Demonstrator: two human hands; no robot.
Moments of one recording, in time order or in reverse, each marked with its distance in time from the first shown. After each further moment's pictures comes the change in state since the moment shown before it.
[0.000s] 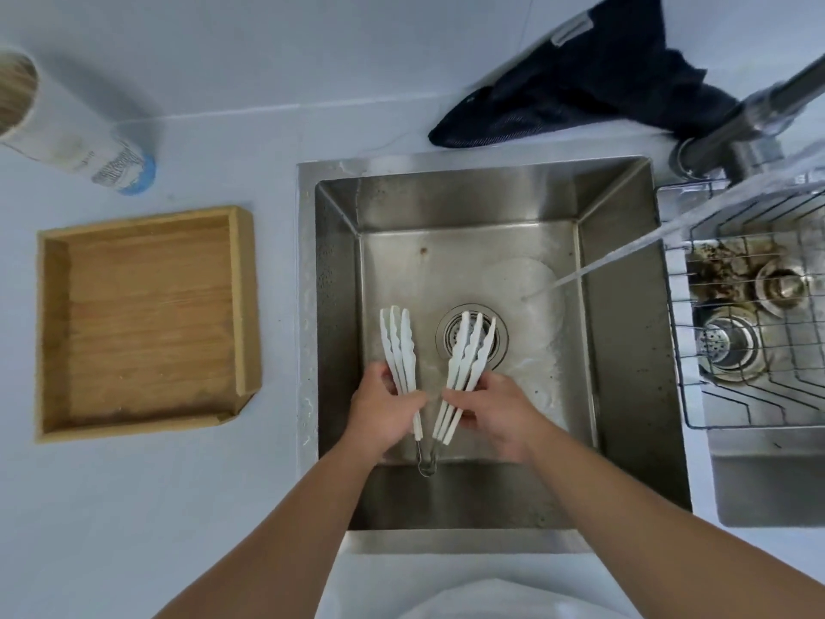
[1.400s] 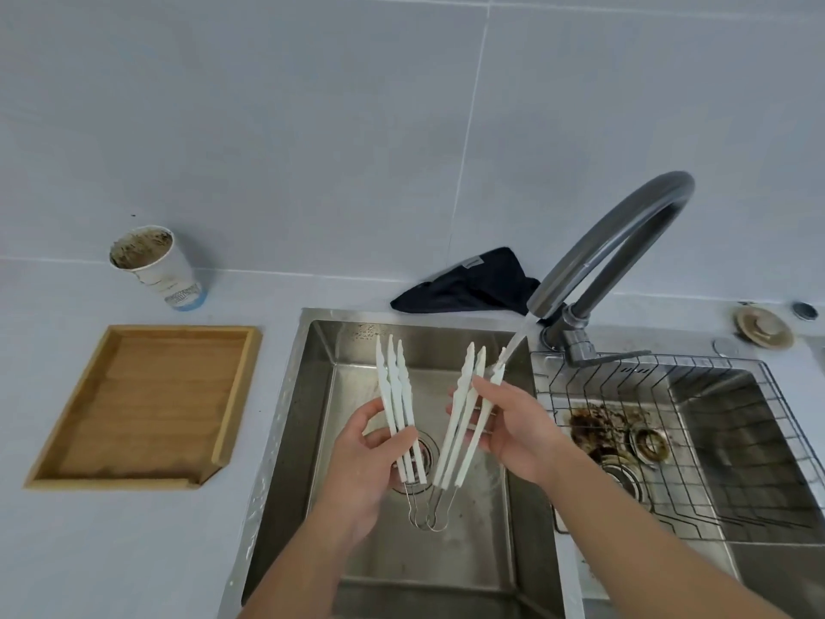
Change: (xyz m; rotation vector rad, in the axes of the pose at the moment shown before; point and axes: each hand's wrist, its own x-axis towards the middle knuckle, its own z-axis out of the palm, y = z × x) left_hand -0.117 0.091 0.023 -0.710 -0.062 0.340; right_hand -0.135 -0.138 -0.079 0.189 -0.144 -0.344
